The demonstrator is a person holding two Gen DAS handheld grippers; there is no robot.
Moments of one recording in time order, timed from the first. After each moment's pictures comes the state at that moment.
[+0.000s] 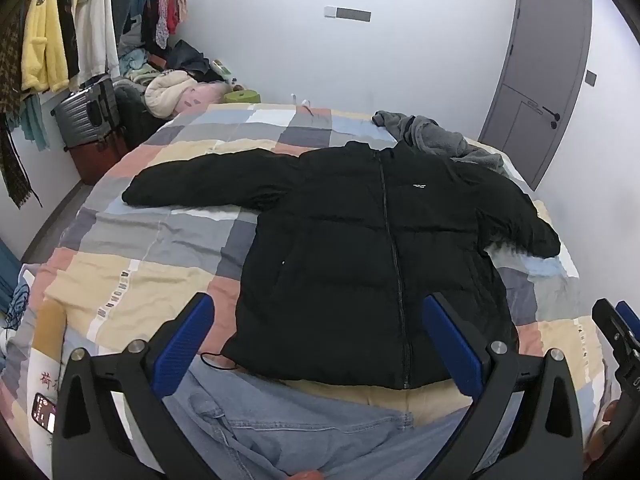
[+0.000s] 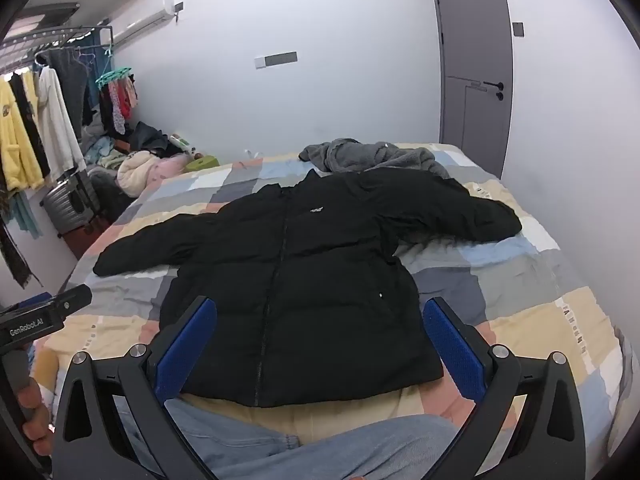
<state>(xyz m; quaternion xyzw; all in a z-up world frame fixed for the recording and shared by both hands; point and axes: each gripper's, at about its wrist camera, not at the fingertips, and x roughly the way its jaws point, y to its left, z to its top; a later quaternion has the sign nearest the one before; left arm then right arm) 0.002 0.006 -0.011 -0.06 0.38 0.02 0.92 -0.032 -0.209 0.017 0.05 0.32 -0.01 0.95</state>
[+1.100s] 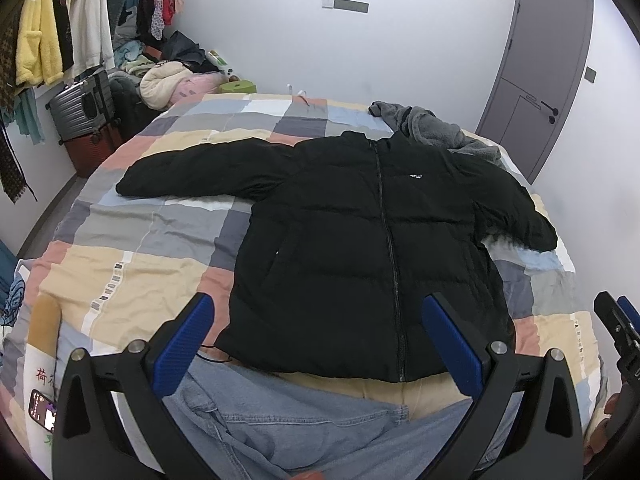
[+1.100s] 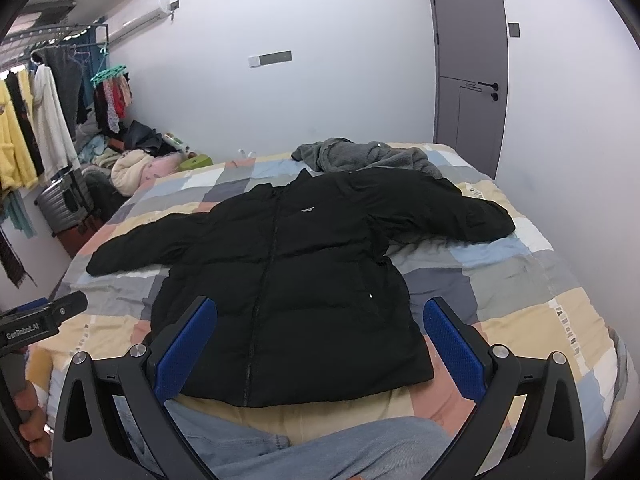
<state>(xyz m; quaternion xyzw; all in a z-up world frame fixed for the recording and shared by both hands) 0.003 0.002 -0.016 -0.06 0.39 0.01 0.92 -0.035 -0.209 0.021 0.01 0.30 -0.03 0.95</state>
